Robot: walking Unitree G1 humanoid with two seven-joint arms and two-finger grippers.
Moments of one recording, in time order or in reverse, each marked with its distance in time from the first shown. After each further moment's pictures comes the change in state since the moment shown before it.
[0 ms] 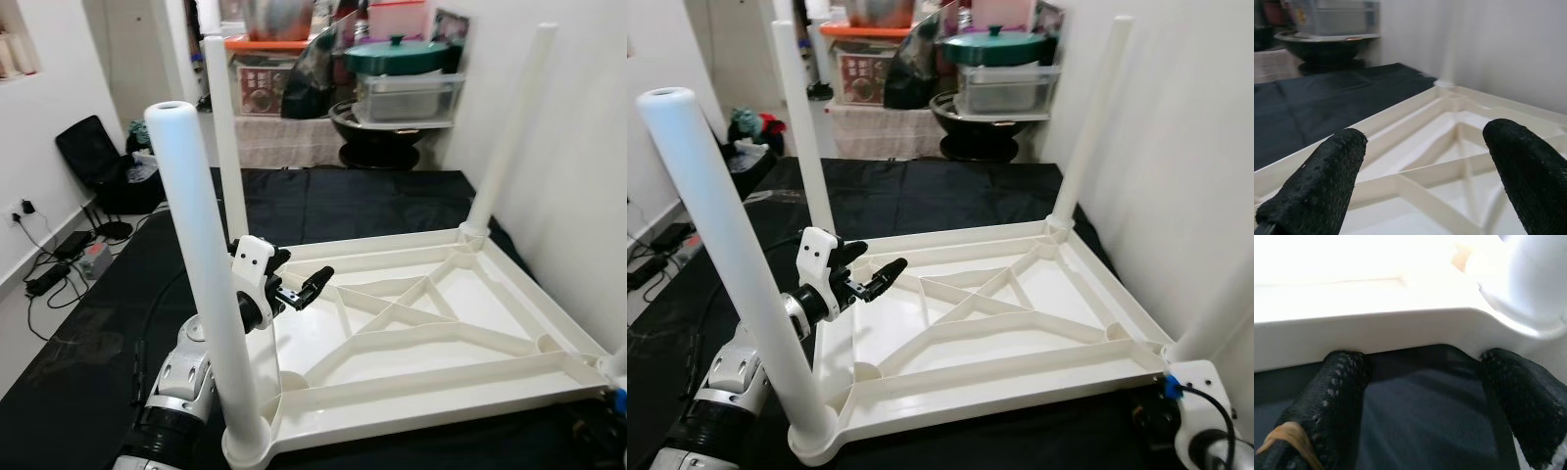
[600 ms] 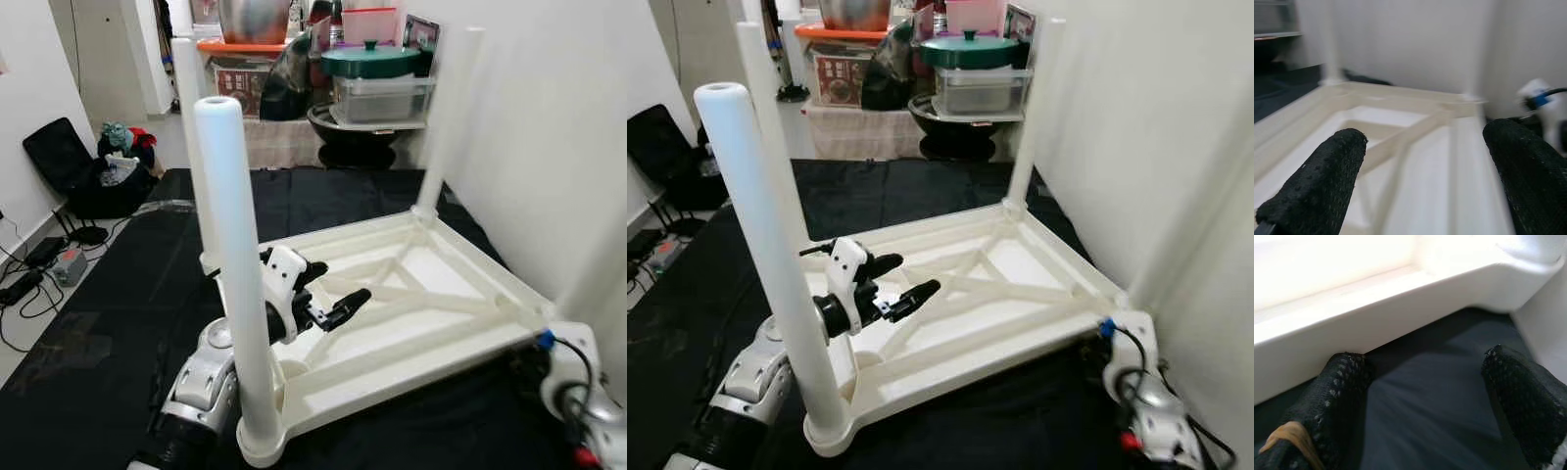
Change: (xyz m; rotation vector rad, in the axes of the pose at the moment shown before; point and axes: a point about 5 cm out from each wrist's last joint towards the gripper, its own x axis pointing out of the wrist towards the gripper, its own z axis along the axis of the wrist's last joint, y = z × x) left arm 0.011 -0.038 -0.001 -0.010 0.000 -0.203; right arm 0.059 0.069 0.057 0.082 -0.087 0.010
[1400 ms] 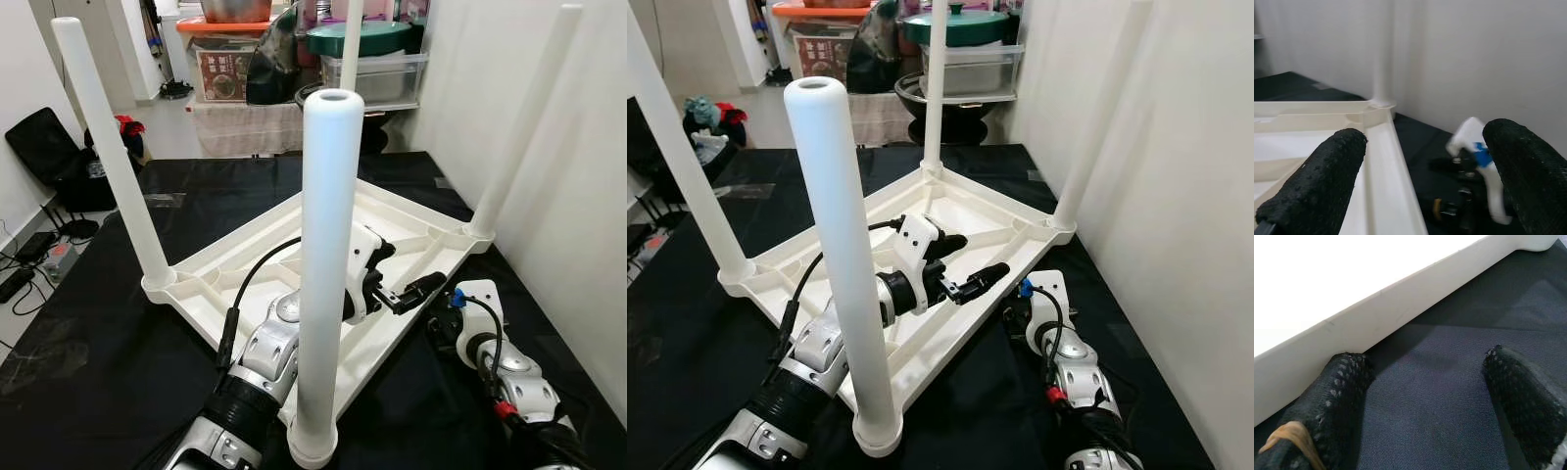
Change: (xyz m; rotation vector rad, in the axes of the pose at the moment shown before) left arm 0.057 -0.029 0.022 -0.021 -0.045 -0.049; right arm 0.013 0.062 0.032 -0.061 -0.121 0.175
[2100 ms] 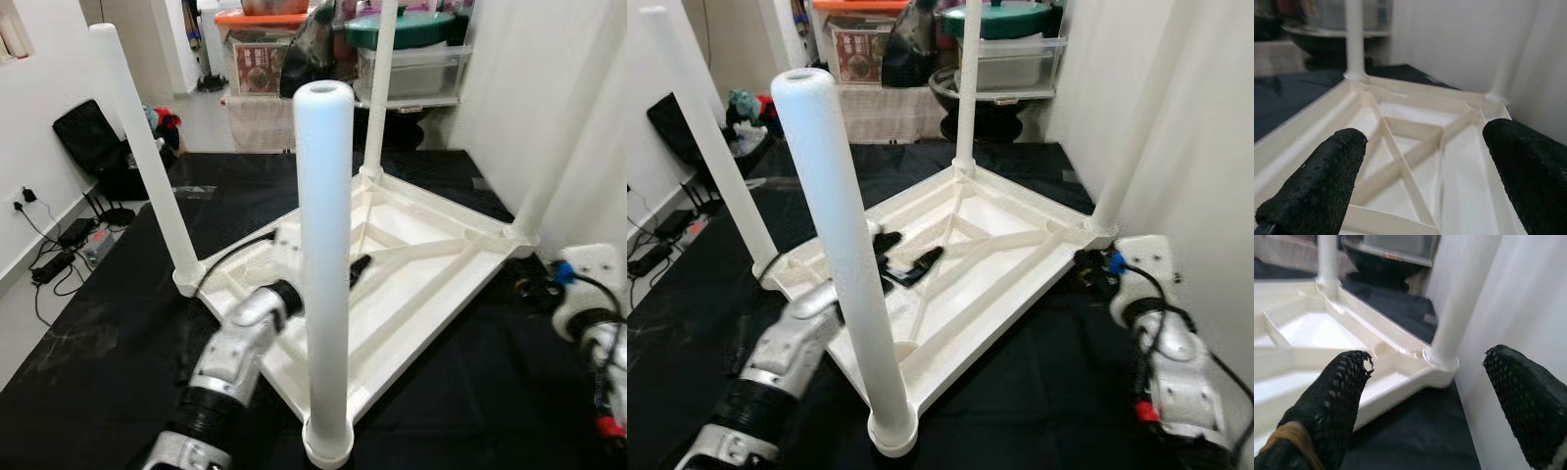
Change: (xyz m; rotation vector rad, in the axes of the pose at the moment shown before) left arm -0.054 0.063 0.003 0.005 -0.030 0.322; right arm -0.074 -0.079 0.066 -0.110 -0.399 -0.167
